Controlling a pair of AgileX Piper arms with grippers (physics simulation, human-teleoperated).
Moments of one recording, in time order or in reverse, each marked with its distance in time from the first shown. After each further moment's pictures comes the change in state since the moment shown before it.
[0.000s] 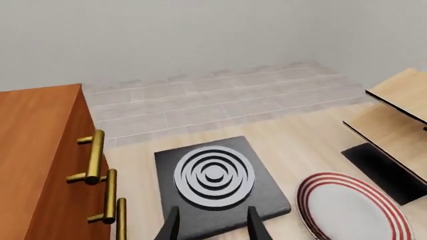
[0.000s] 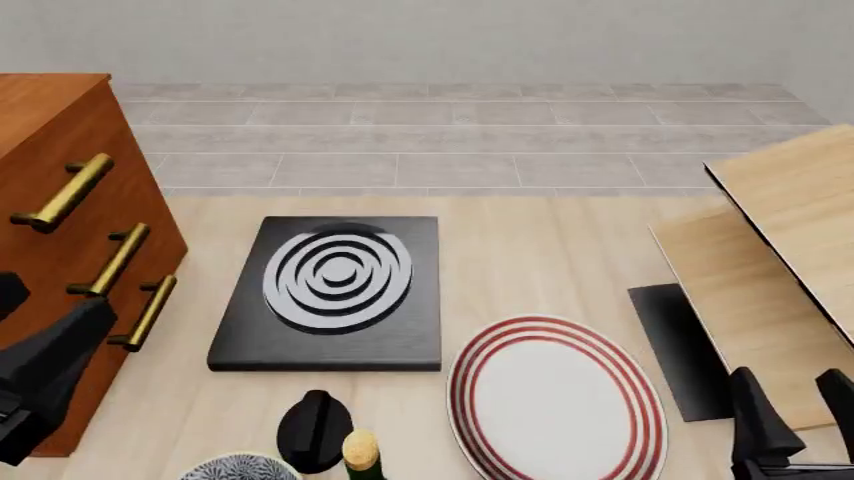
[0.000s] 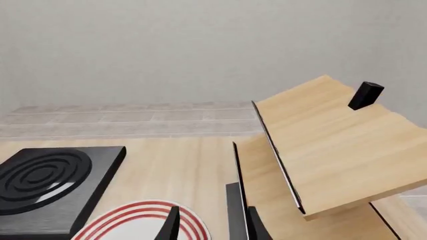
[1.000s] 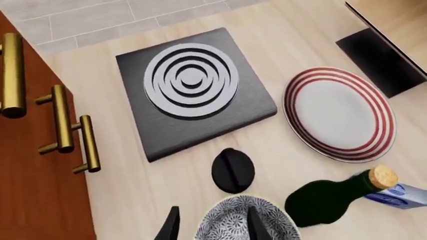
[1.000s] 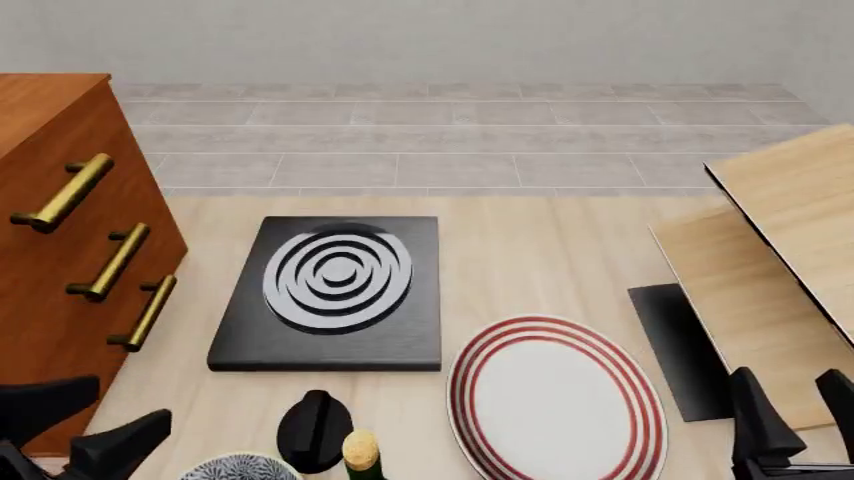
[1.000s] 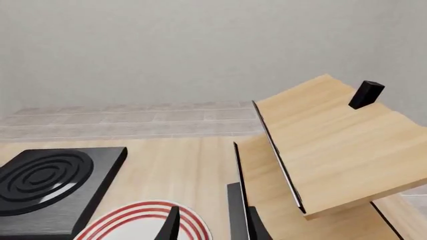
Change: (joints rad) left arm -0.118 0.054 0.011 0.394 -0.024; right arm 0.002 -0.006 -0.001 0.006 0.009
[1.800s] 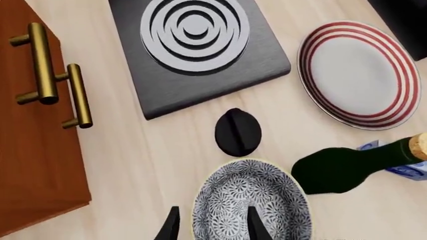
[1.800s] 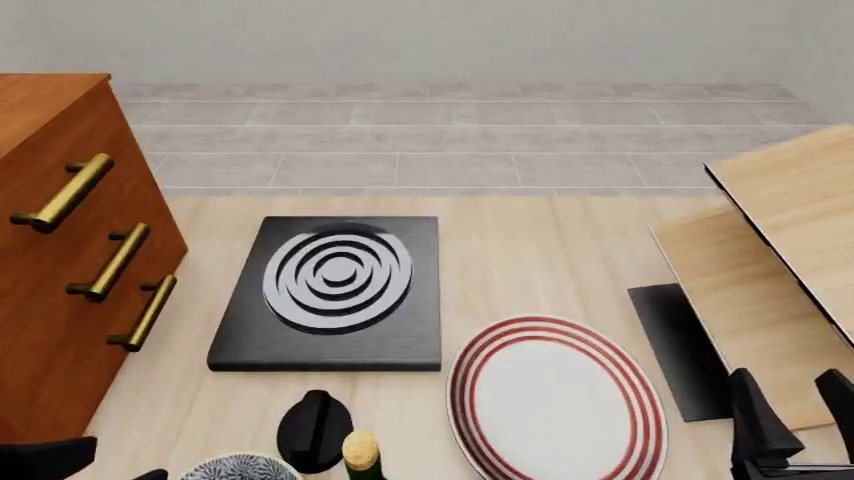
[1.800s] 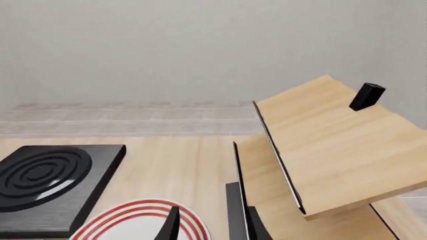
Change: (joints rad) left arm 0.015 -0.072 0.087 0.146 -0.029; right arm 0.002 0.000 0.000 0.004 -0.019
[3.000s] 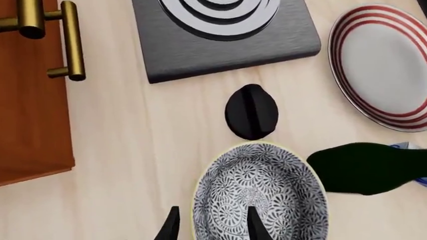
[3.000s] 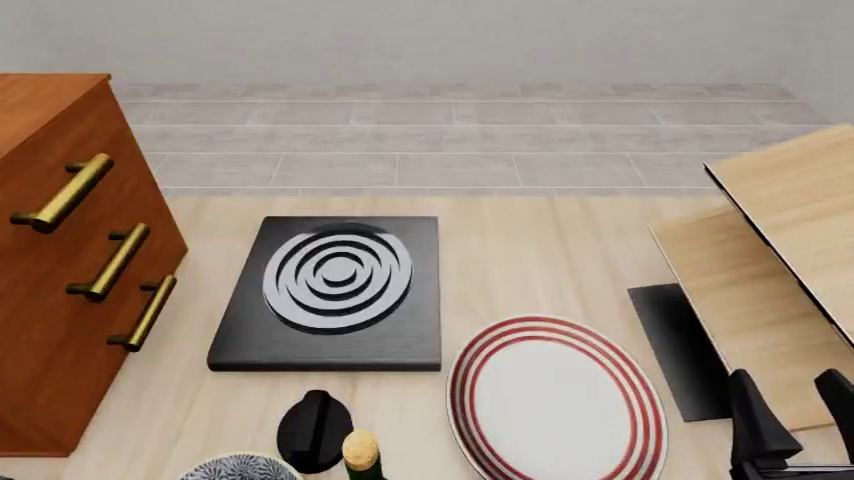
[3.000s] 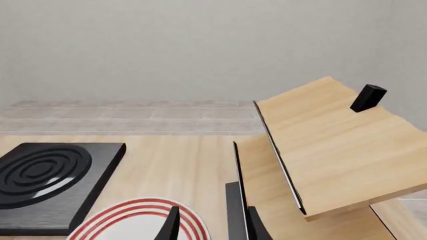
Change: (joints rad) left arm 0.041 -0.110 0.184 0.001 -0.112; right arm 0.005 -0.004 0.000 0.006 -0.013
